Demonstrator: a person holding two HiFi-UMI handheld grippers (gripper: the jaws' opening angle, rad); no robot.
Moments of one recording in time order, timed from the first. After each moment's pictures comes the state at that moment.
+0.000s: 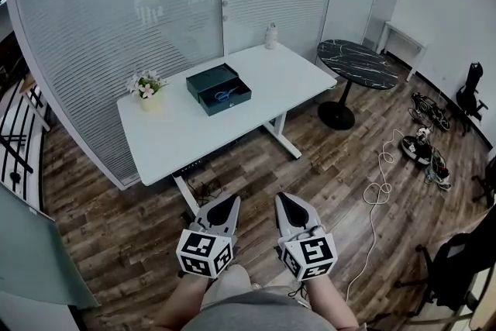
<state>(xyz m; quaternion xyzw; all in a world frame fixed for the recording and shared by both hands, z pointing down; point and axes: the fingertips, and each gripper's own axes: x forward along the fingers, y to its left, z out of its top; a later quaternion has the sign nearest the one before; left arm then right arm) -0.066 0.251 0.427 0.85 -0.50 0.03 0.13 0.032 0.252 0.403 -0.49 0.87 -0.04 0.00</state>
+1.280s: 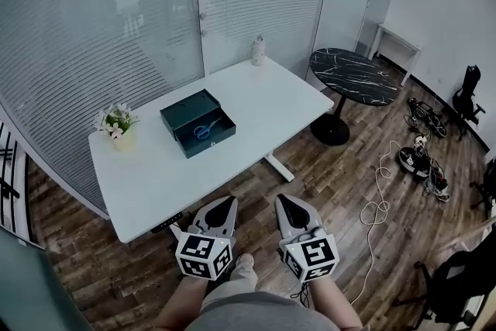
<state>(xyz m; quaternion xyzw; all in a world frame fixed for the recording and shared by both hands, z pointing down) -0.037 0.005 0.436 0.86 -0.49 0.02 0.13 0.065 0.012 0.405 -0.50 0.87 -0.02 -0.01</state>
